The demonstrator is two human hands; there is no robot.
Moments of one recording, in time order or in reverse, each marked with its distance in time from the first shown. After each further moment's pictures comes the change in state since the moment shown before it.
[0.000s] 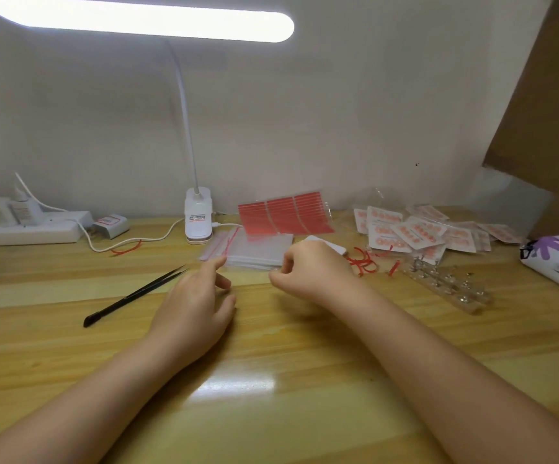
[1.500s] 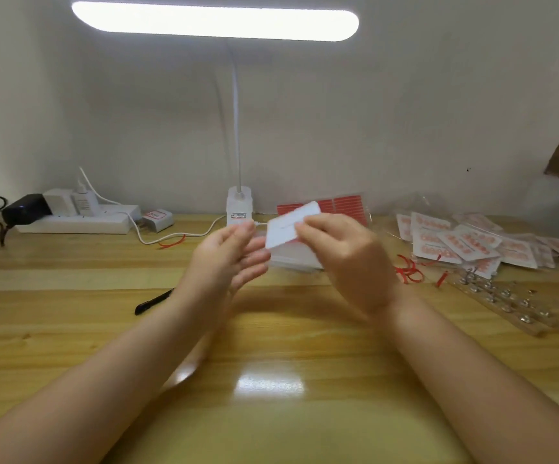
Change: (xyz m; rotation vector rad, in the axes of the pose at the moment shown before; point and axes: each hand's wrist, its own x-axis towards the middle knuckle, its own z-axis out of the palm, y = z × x) left_hand 0.023 0.019 -0.036 -1.275 0.083 -0.414; right_hand 0.003 -0.006 0.002 -0.077 0.833 -0.741
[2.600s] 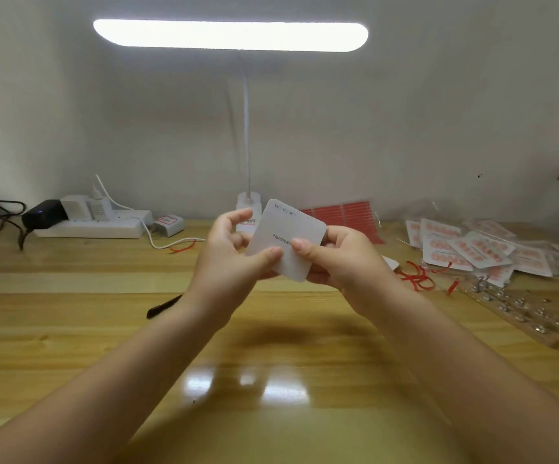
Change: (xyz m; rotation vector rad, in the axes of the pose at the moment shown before) left_hand -0.009 0.013 0.002 0.307 0.005 0.260; right_hand 0.024 -0.025 -0.010 1.274 -0.305 1.170
